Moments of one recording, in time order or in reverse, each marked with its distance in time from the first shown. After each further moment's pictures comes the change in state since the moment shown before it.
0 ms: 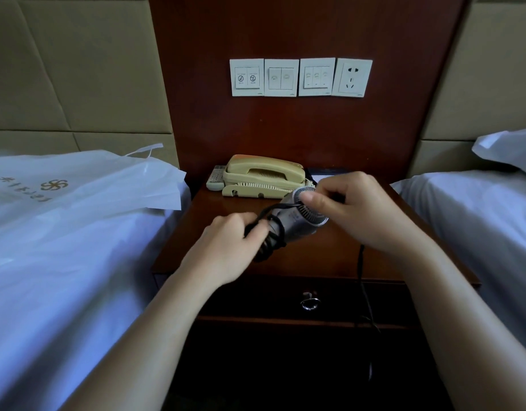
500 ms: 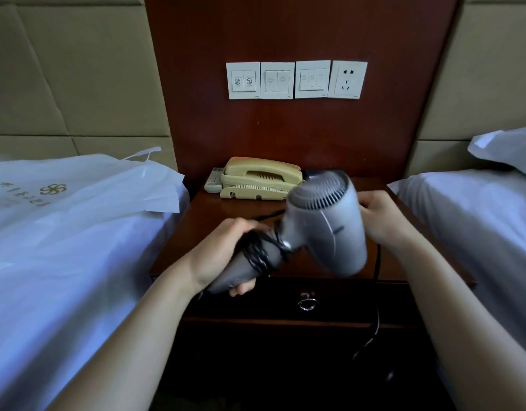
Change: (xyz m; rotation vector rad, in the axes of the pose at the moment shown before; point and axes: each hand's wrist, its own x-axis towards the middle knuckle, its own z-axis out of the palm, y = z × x) left_hand 0.030 -0.018 0.007 -0.612 -0.296 -0.260; right_hand -0.007 0.082 0.014 0.316 0.161 0.339
